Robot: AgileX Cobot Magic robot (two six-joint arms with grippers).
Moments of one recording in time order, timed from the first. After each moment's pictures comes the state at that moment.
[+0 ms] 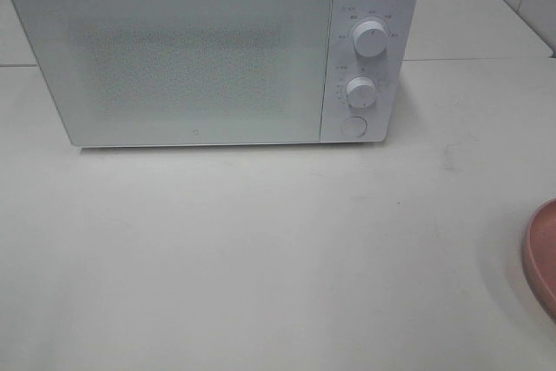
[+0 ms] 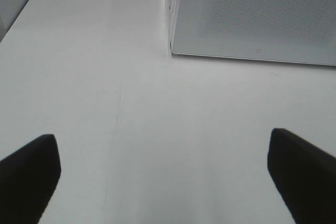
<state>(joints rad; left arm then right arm) 0.04 -0.01 -0.50 -0.13 1.04 0.00 0.17 0.34 -0.54 0.03 0.76 0.11</state>
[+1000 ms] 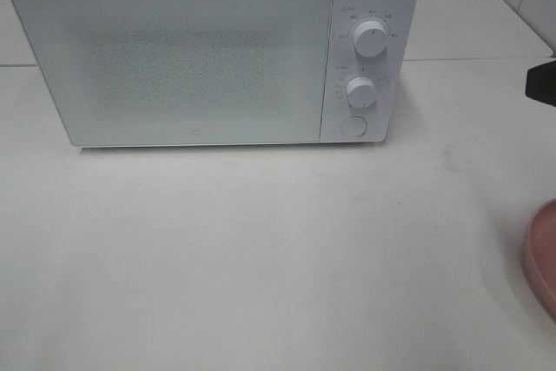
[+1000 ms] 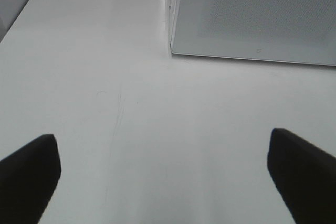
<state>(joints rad) 0.04 -0.01 -0.50 -0.13 1.04 0.00 0.17 0.80 -0.54 0.03 0.32 0.11</state>
